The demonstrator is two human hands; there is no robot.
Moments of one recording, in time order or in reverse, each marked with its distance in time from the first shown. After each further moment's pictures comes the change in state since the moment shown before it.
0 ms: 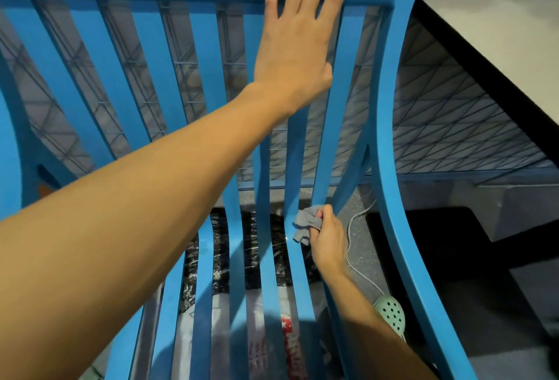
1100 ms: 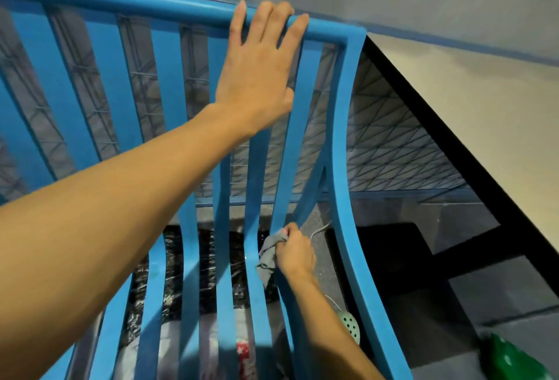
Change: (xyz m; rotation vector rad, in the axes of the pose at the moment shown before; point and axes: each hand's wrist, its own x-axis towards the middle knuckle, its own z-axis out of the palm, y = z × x) left_hand 0.001 -0.001 -0.001 -0.070 -0.002 0.011; right_hand 0.017 -0.017 -0.032 -0.129 -0.219 0.240
